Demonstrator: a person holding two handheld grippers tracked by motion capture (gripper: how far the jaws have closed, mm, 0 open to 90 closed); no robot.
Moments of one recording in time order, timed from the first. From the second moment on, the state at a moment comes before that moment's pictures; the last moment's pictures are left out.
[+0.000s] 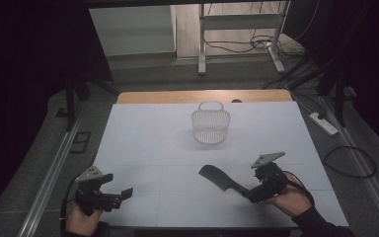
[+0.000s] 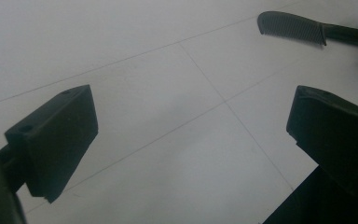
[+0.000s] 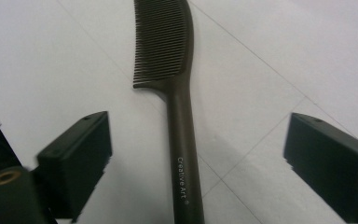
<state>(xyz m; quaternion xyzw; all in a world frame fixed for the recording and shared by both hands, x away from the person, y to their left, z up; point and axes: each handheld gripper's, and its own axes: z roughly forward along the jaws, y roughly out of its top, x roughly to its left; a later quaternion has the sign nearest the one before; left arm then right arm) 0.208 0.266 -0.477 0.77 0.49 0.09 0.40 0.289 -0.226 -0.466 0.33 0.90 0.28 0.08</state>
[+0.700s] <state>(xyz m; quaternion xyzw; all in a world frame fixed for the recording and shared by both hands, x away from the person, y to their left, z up) 0.209 0.267 -0.478 0.77 0.49 0.09 0.40 0.295 -0.216 -0.477 0.33 0.90 0.26 0.09</state>
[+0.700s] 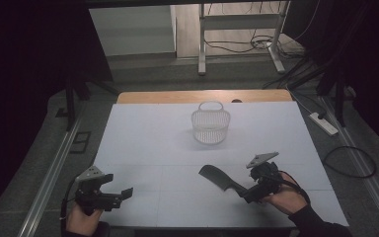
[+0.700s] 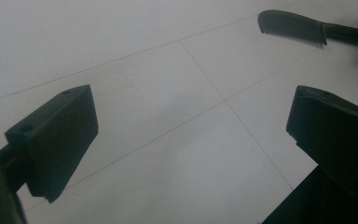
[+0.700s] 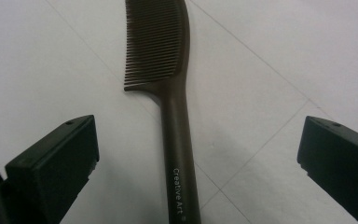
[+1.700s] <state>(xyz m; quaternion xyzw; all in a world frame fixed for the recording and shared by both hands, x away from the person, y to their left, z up) 0.210 0.267 -0.478 0.77 0.49 0.08 0.40 0.314 -0.188 -0.516 0.32 0.93 0.18 0.08</state>
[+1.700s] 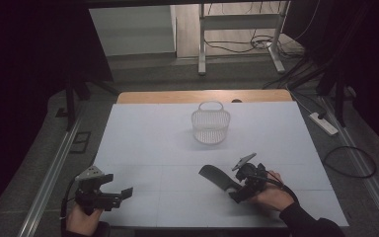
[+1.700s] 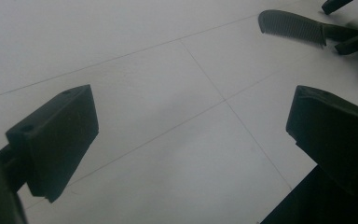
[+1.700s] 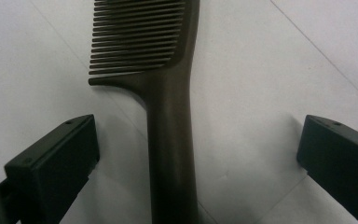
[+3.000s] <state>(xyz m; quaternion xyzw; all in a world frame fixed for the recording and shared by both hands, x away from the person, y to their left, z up) 0.207 0.265 -0.476 0.77 0.48 0.09 0.40 0.304 -0.189 -0.495 0.27 0.93 0.21 0.10</state>
